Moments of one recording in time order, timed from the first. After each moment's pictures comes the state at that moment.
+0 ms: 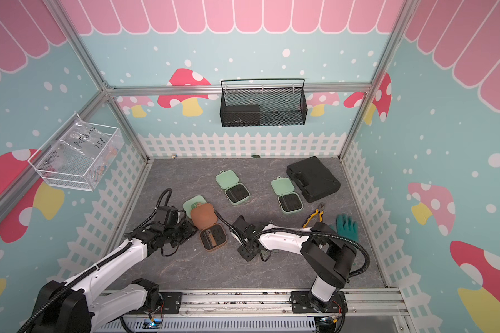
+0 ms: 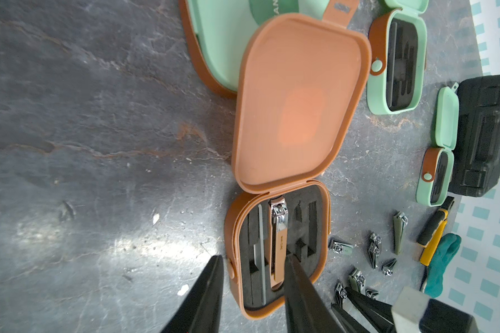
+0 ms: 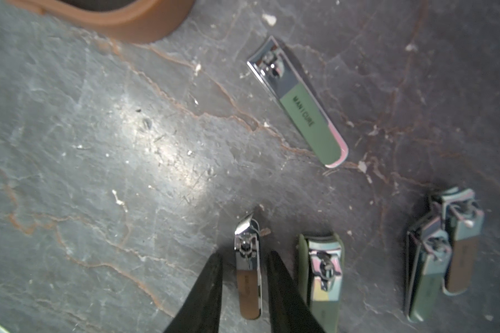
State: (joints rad) left arm -0.30 1.08 0.56 -0.44 0.18 -0.89; right arm 0.97 1.66 0.92 -0.56 0.02 0.13
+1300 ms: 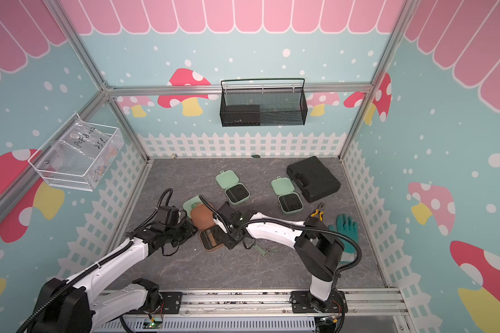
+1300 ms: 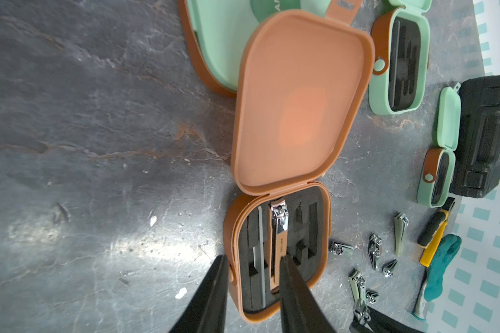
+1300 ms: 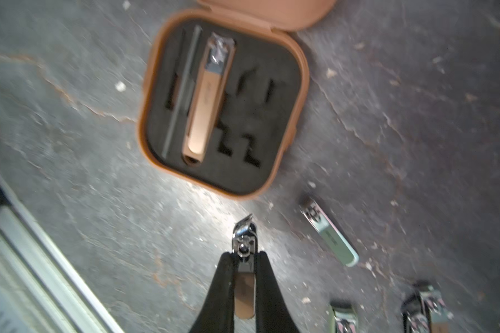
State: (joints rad) left arm -0.31 1.10 0.56 -0.42 0.19 -0.90; right arm 0.98 1.80 1.27 -0.61 -0.11 0.18
